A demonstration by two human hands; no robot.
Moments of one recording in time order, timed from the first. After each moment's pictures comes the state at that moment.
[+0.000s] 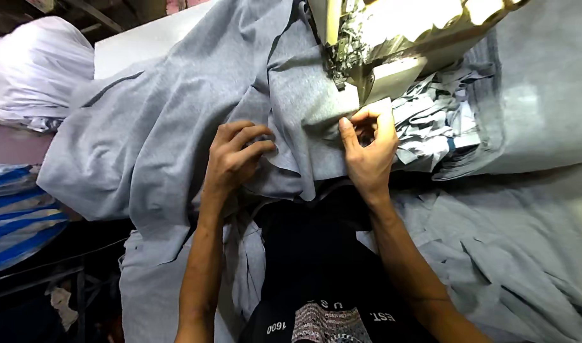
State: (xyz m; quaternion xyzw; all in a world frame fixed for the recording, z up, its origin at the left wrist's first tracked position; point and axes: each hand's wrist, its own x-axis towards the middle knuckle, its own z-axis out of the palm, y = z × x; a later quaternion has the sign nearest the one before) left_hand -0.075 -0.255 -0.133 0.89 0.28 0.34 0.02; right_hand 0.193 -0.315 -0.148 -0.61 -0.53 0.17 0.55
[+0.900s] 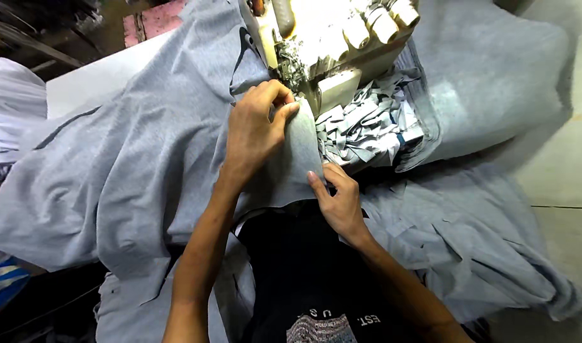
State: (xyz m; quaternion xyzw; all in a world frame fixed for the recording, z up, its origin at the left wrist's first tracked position) left_hand 0.054 -0.215 -0.074 0.86 0.37 0.31 0.16; right_hand 0.194 -0.377 -0.164 -0.63 -0.55 0.22 0.50
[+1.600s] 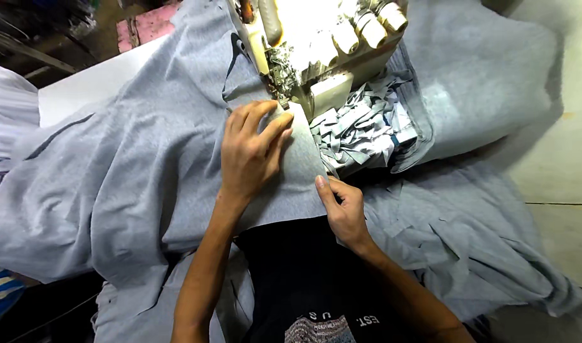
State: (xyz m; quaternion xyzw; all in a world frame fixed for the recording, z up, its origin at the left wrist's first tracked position) left_hand 0.039 -0.250 -0.093 0.90 0.34 0.28 0.03; right_hand 0.200 -0.390 -0.160 -0.60 -0.50 0.28 0.56
